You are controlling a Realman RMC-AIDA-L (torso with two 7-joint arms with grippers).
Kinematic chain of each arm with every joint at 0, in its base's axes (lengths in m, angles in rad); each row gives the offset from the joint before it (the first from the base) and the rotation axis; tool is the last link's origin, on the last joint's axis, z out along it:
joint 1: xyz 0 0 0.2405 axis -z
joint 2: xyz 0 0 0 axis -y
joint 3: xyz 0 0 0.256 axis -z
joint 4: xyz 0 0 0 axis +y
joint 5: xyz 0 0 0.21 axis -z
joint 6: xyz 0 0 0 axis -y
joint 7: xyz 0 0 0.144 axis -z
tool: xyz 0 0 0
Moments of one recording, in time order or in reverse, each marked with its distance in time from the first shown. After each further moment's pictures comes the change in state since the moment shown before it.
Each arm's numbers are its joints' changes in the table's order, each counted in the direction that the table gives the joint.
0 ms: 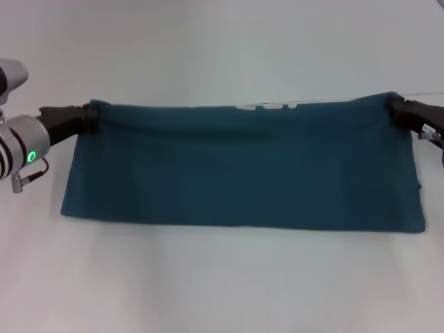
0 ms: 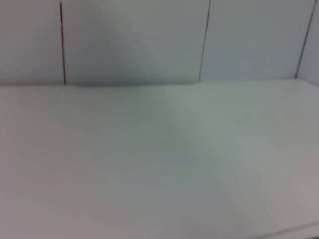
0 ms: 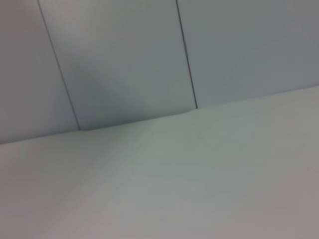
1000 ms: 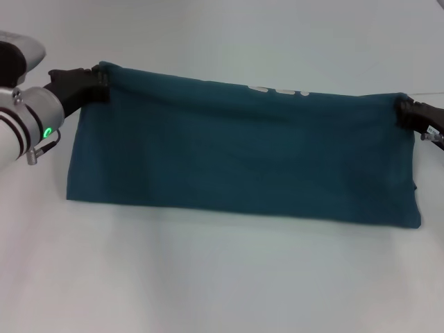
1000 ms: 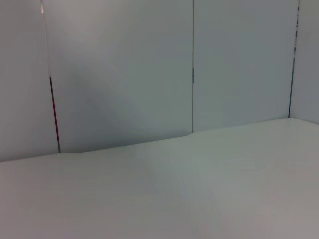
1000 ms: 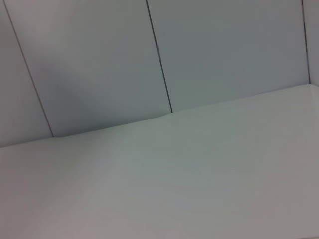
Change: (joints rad) left arm 0.069 -0.023 0.007 -0.129 0.376 0.041 -0.458; right arm 0.005 0.000 0.000 0.052 -0.127 -0.064 0.104
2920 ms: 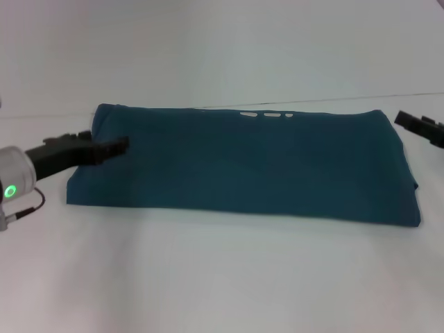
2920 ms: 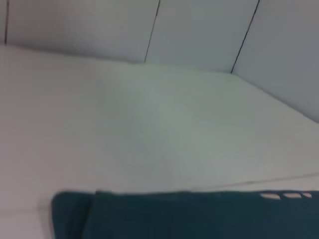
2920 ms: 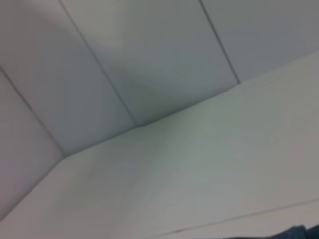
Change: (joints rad) left arm -0.333 0.026 -0.364 0.412 -0.284 -0.300 0.776; right arm 0.234 0.077 0.444 -0.231 -0.019 0.396 -0.635
